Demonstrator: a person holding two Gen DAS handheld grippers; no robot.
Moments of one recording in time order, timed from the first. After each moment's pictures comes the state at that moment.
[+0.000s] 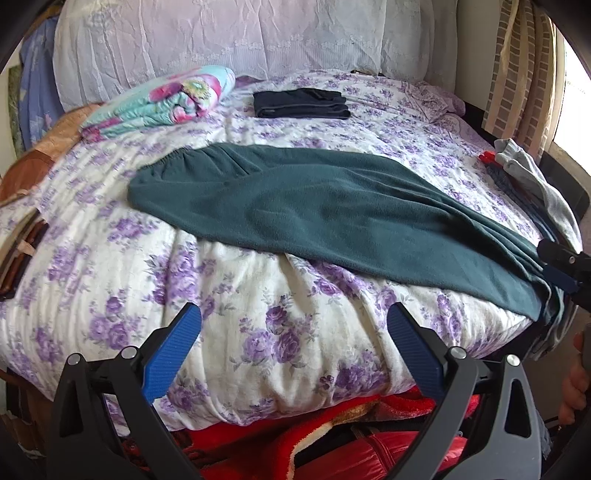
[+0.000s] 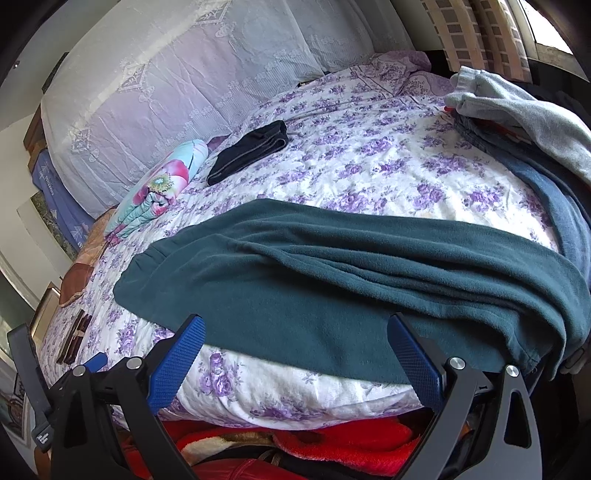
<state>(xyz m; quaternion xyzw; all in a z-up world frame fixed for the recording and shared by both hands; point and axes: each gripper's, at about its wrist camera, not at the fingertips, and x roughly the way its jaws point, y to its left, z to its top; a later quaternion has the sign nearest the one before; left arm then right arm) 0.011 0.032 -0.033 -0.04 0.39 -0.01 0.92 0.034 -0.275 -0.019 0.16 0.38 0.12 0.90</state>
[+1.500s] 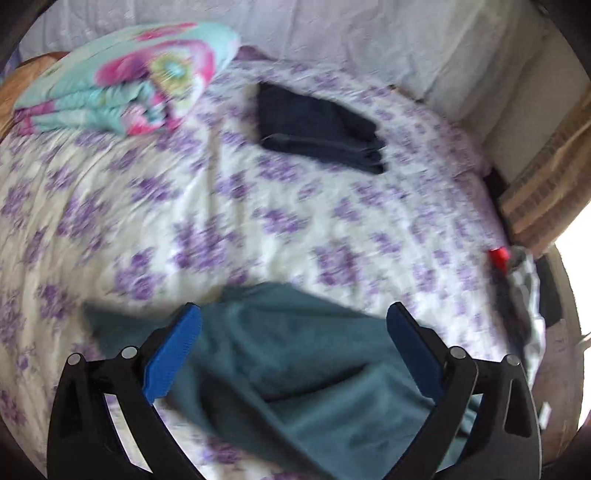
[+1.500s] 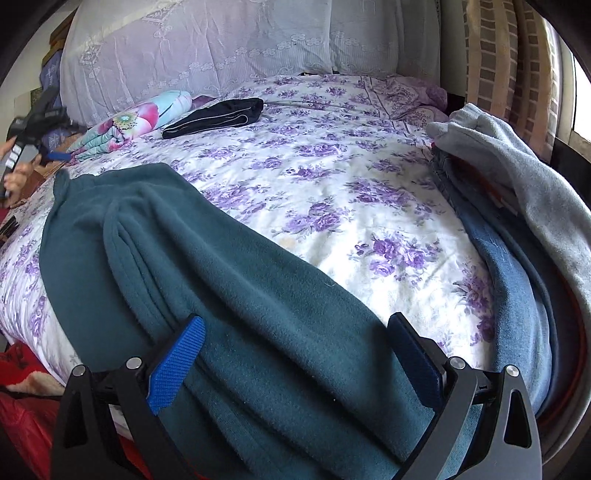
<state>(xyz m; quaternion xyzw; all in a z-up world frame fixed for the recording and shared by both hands) 0.283 0.128 0.027 -0.18 0.45 -0.08 0.87 0.098 -0.364 -0.063 -0.05 0.37 0.11 0.92</state>
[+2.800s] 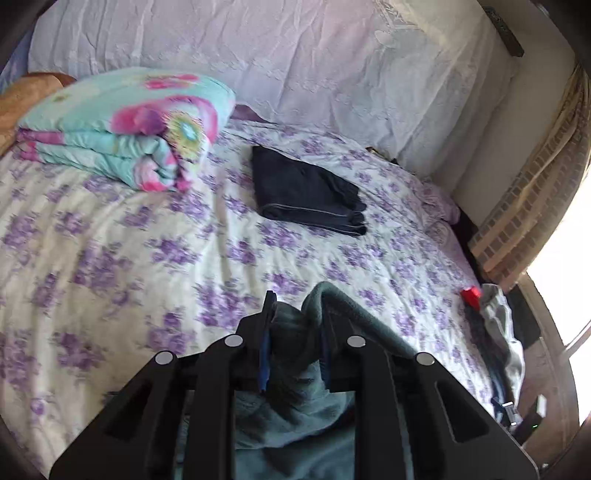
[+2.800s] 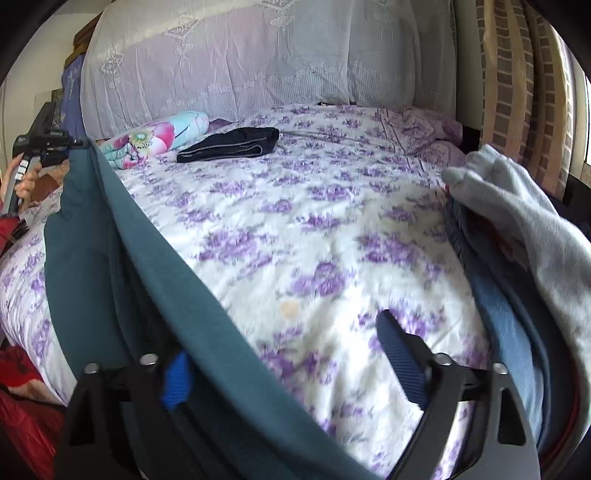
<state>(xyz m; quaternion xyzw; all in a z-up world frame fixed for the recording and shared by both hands) 0.270 0.186 0.044 -0.19 0.35 -0.09 0.91 0.120 -0.361 -0.042 -0.06 0.32 0.14 0.93</state>
